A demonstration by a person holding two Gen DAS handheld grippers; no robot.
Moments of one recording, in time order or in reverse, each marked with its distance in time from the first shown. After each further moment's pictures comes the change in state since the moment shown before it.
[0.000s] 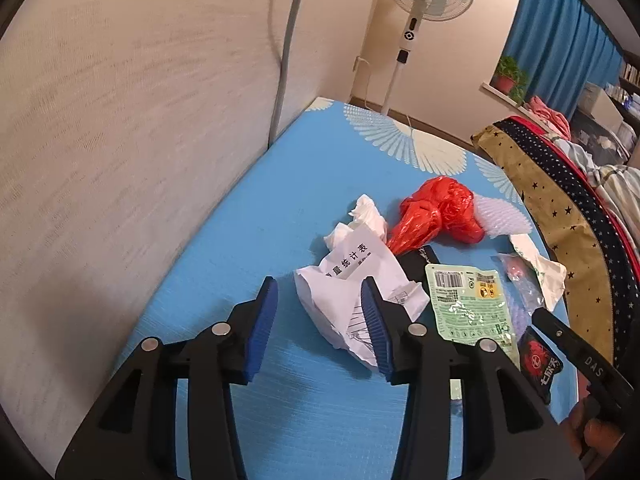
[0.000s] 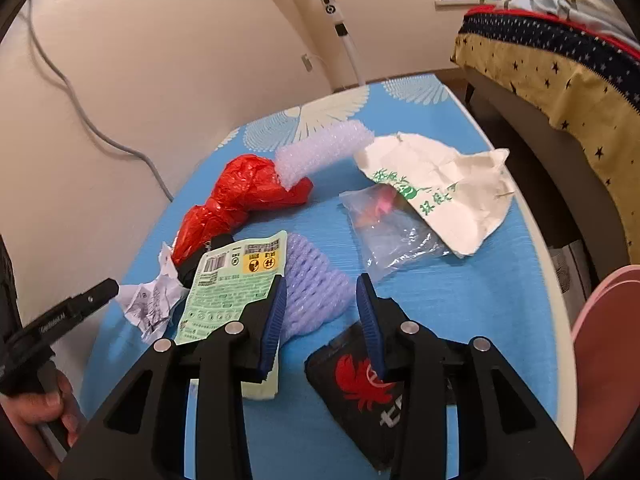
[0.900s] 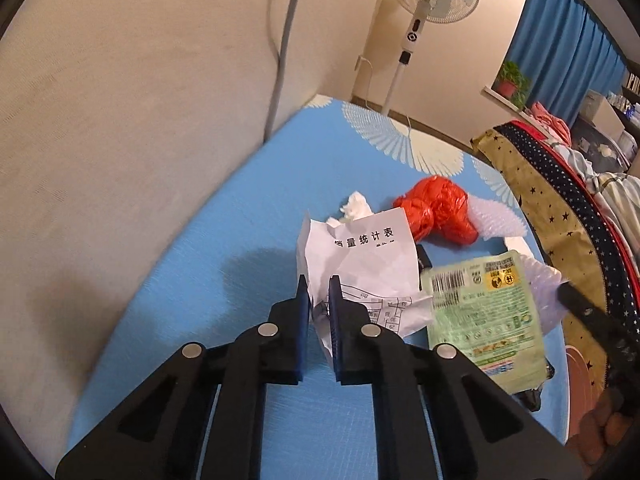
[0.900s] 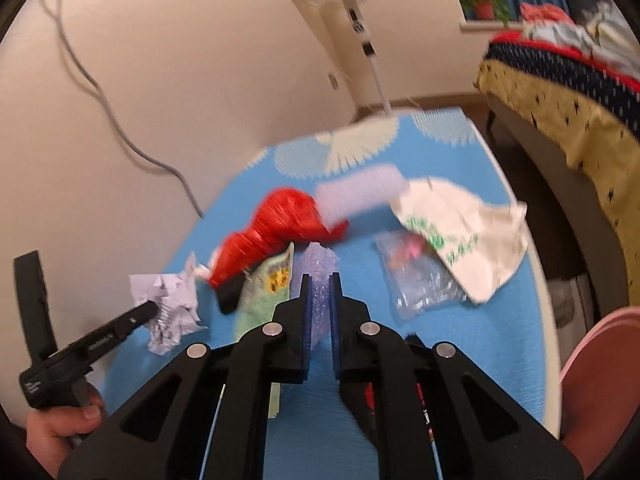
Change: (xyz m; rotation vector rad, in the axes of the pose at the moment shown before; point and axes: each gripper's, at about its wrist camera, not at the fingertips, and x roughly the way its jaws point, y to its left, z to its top) left arm -0.005 -0.008 0.000 -0.023 -0.003 -0.004; right arm -0.048 0.029 0.025 -0.091 -0.114 0.087
